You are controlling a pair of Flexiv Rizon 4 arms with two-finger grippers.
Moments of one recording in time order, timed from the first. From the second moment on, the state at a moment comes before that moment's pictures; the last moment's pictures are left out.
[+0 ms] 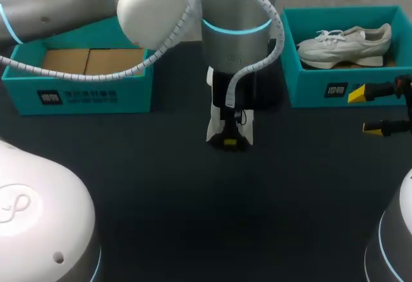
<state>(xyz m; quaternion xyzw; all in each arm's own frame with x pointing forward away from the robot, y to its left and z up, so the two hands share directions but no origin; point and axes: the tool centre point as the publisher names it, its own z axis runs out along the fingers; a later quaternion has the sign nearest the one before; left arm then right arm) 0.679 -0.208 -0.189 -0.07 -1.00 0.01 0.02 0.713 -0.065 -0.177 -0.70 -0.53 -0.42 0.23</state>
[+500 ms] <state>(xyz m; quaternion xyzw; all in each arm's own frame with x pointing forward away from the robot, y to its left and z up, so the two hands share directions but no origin) 0.698 -0.187 -0.175 -0.07 -1.00 -0.01 0.00 0.713 -0.065 -0.177 -0.70 -0.53 -0.42 0.23</state>
